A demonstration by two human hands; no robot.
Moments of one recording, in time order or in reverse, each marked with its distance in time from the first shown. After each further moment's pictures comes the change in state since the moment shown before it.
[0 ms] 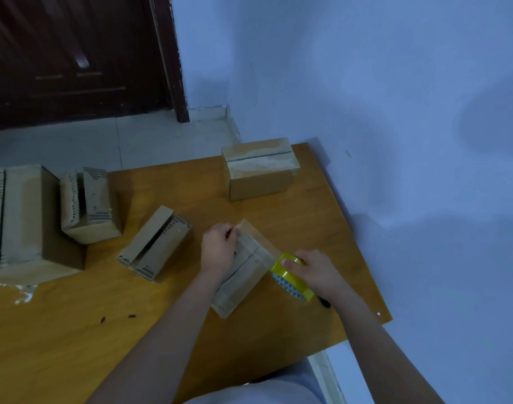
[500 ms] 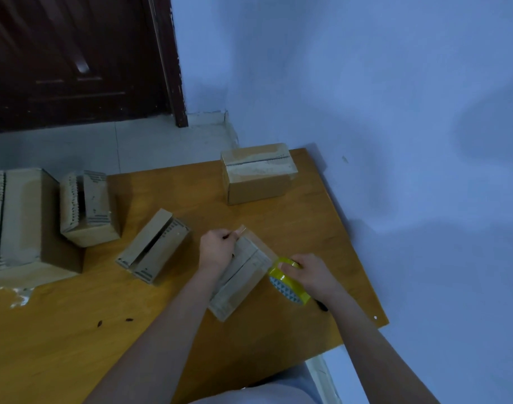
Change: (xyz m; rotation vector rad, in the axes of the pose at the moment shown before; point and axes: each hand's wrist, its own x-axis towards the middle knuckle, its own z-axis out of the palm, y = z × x) left_hand 0.005 0.009 -0.004 -0.082 -0.137 -0.247; right_hand 0.003 0.001 0.004 0.001 -0.023 0.077
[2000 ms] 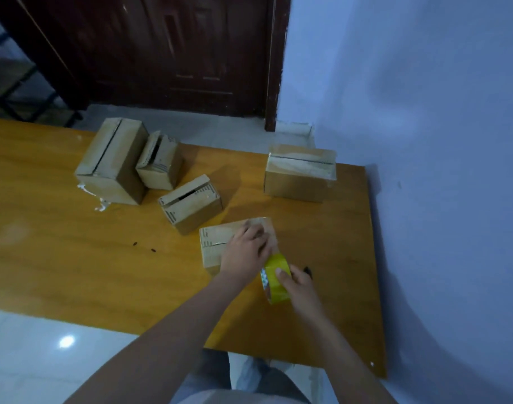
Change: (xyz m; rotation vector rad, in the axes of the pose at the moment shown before) left_hand -0.074 -0.001 0.070 0.557 0.363 0.373; right_hand -0.006 0.059 0.014 0.535 -0.321 -0.190
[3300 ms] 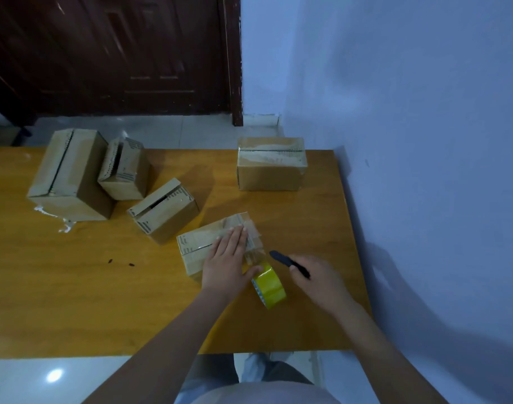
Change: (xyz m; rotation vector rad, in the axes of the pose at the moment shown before) left_hand -0.026 -0.005 0.013 0.371 -0.189 0.030; right_hand -0.013 -0.004 -0.057 -0.902 0.121 -0.237
